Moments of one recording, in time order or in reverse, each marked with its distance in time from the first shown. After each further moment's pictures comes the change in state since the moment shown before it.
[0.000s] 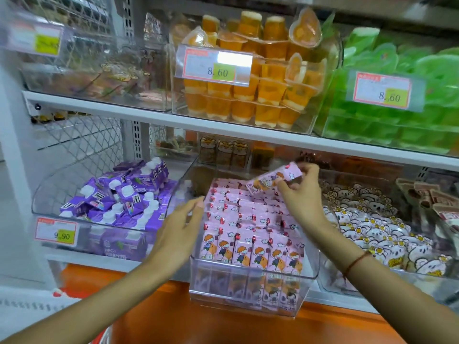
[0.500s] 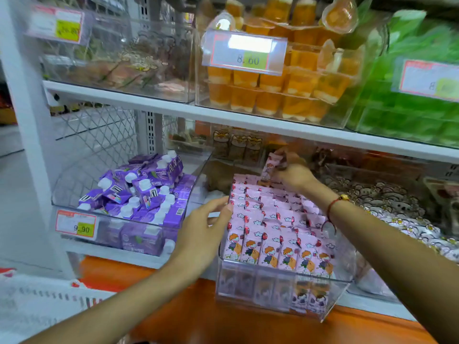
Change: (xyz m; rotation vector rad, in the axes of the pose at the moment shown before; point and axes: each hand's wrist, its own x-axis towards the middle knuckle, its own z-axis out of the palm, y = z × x) left_hand -0.005 0.008 -0.004 -0.124 -0.022 -0.032; right_hand 0.072 0.004 0.049 -0.451 -0.317 -0.041
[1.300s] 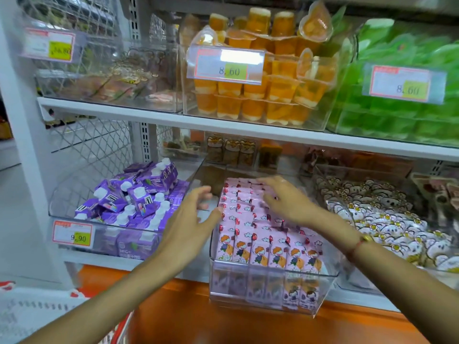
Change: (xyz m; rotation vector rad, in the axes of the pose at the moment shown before) left_hand 0.009 0.001 -0.012 0.228 0.025 0.133; right_hand -0.056 0.014 0.002 -0.249 -0.197 -0.237
